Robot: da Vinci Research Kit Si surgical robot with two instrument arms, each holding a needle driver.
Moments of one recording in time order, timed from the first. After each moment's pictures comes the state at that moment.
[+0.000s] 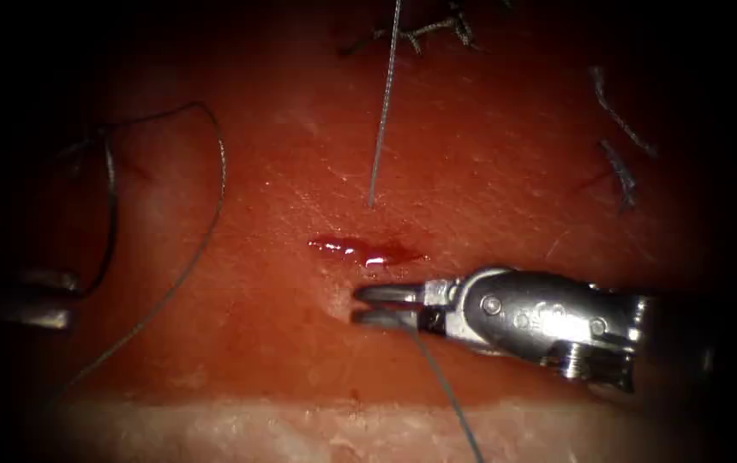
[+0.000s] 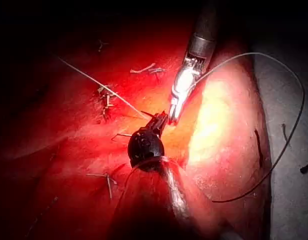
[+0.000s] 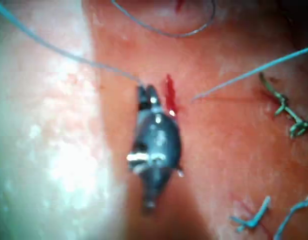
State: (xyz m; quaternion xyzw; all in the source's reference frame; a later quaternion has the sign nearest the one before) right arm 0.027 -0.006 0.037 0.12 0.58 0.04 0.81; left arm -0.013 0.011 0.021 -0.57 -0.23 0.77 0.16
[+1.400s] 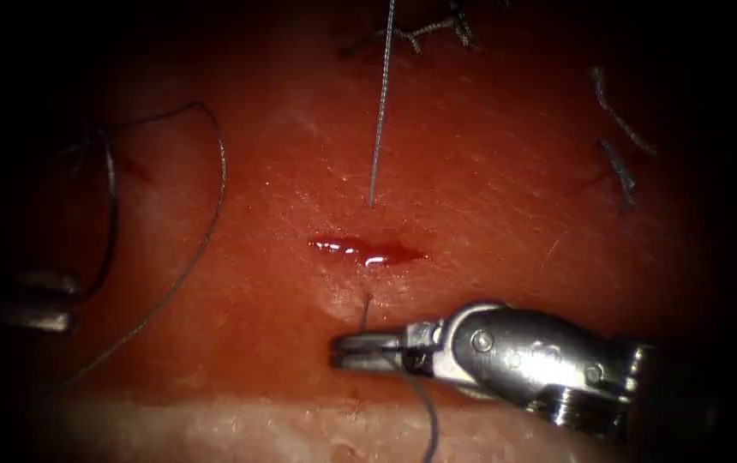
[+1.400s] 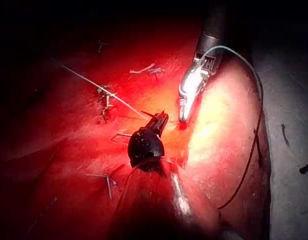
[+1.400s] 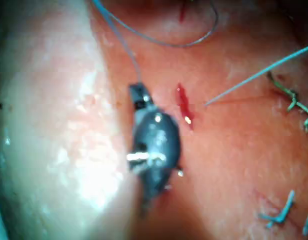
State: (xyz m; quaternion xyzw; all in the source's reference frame) right arm 0.028 -0.008 0.037 0.27 0.53 0.13 0.79; left arm -0.013 0.011 0.021 -0.57 -0.23 0.77 0.16
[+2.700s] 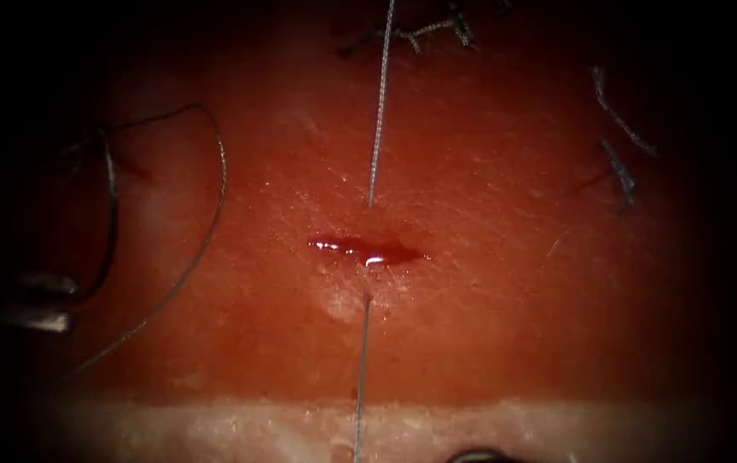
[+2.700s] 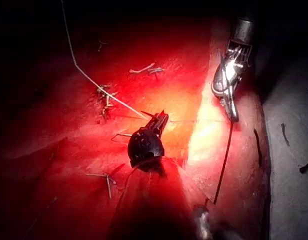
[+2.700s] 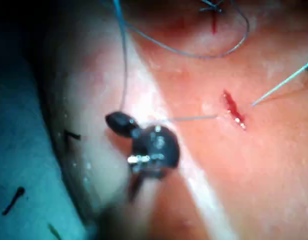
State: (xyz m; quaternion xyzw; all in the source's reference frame) right arm 0.028 -0.017 0.029 0.48 0.47 0.04 0.74; left arm -0.013 0.011 0.021 -0.57 -0.23 0.77 0.16
